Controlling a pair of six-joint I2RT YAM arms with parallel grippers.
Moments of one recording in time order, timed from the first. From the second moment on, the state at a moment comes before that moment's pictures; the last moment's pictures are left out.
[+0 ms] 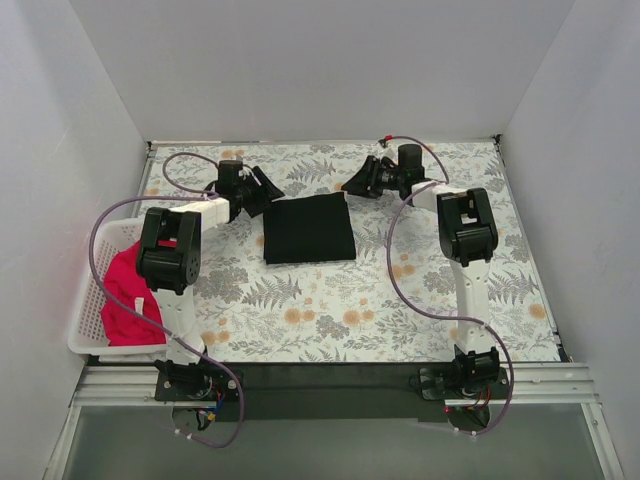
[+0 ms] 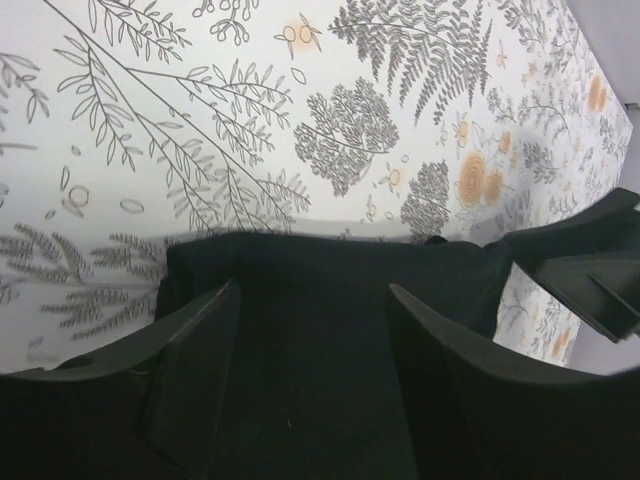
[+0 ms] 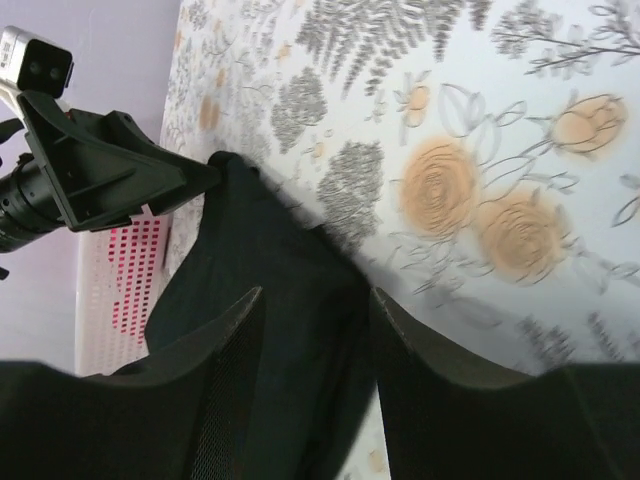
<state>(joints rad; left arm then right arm) -0.17 2.05 1.26 0.13 0.28 -0.80 0.23 2.45 1.70 0.26 -0.90 0.68</state>
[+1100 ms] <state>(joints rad) -0.25 1.67 0.55 0.47 0.34 -1.03 0.35 2.28 1.19 0.72 -0.91 0.96</state>
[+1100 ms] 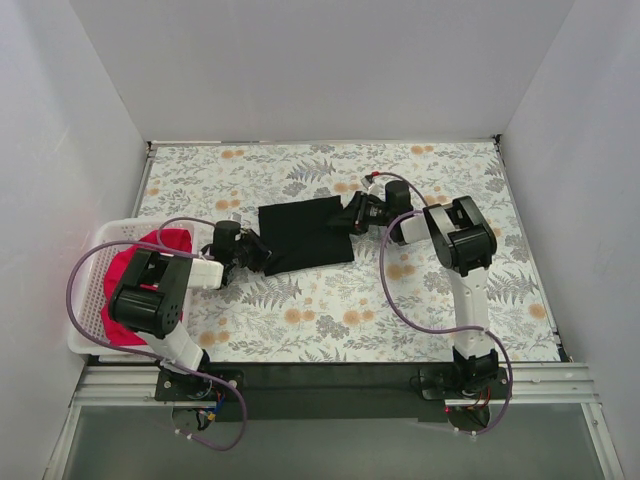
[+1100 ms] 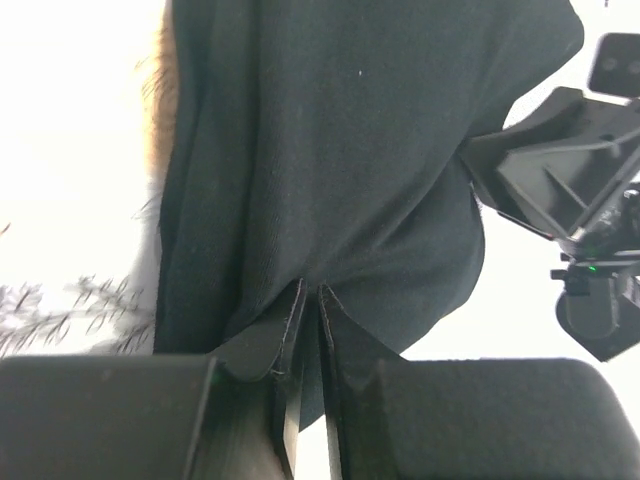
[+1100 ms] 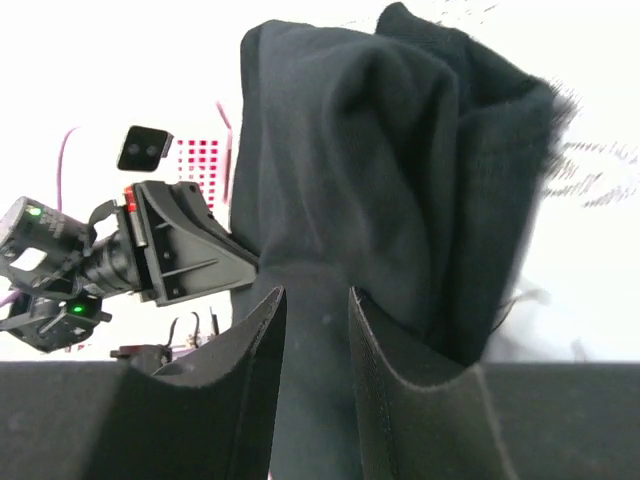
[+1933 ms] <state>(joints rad) -0.27 1.59 0.55 0.31 0.27 -1.00 0.60 2.22 1.00 0.92 -0.79 1.10</state>
